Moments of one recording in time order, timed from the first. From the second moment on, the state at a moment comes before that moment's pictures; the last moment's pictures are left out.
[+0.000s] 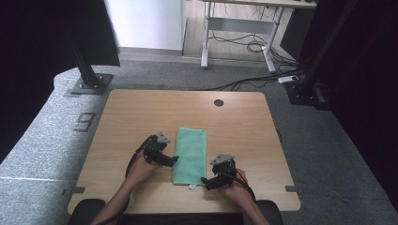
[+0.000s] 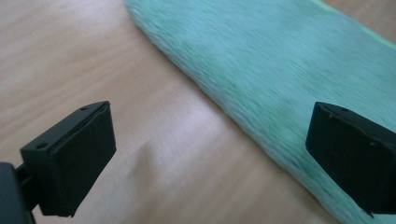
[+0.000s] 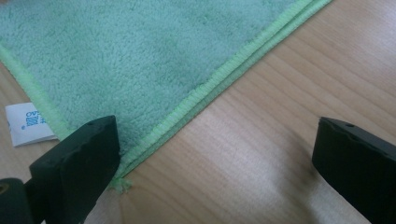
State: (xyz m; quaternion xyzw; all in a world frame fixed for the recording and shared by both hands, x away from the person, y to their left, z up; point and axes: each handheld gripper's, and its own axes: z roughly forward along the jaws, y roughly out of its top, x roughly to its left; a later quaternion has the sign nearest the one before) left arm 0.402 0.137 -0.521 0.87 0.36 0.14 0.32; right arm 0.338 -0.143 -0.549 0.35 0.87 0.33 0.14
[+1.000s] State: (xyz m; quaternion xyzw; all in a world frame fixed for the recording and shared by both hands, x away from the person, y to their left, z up) left arm 0.416 0.130 -0.549 0.85 0.38 0.14 0.33; right arm 0.367 -0.152 -0.533 0.38 0.85 0.35 0.12
